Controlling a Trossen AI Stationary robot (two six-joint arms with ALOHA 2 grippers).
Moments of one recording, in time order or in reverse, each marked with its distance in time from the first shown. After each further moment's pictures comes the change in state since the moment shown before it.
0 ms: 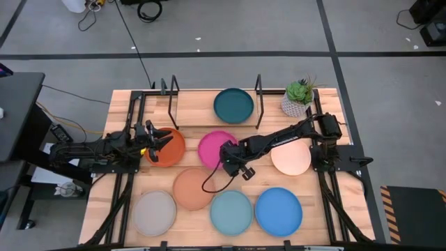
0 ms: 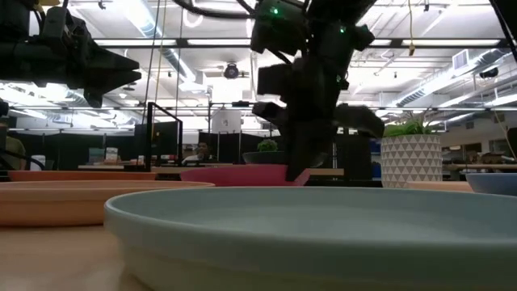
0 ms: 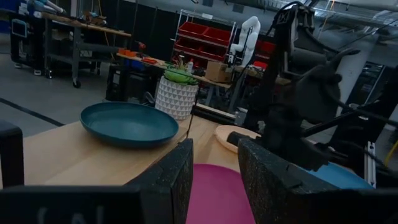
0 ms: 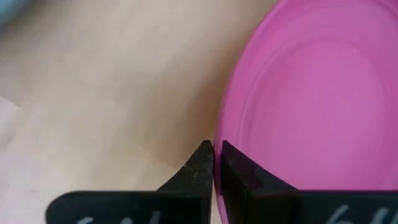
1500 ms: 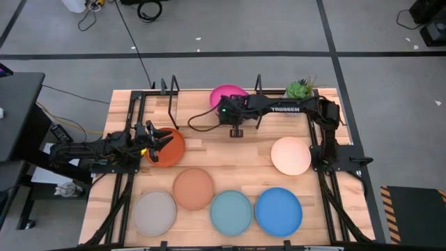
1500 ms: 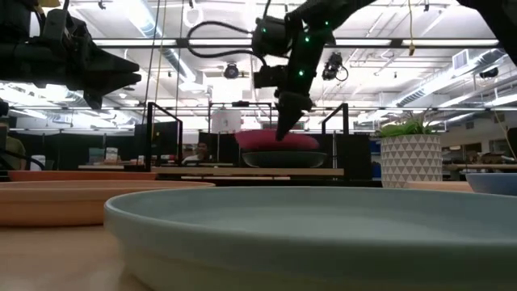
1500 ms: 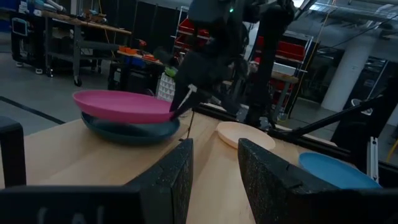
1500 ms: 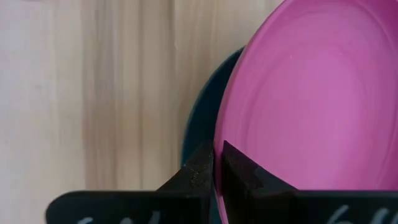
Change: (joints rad) left arm 0.000 0.000 0.000 -0.016 0.000 0.006; right arm -0.362 -0.029 0.253 -0.216 0.190 0.271
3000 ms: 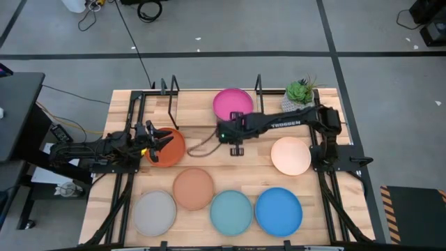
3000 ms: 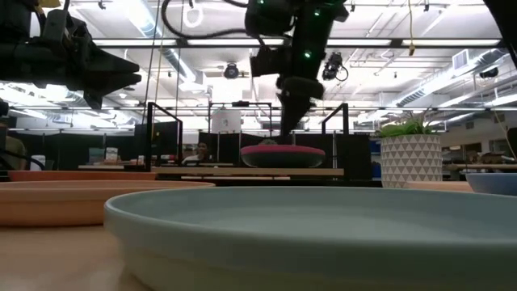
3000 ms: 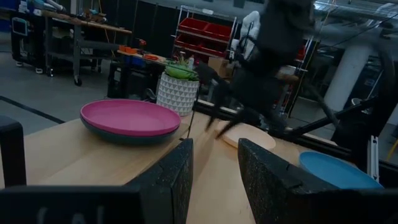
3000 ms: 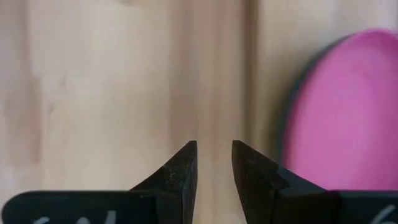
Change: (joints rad) left arm 0.000 0.000 0.000 -0.009 0.000 0.002; right arm 0.215 0.000 -0.016 -0.104 0.089 0.205
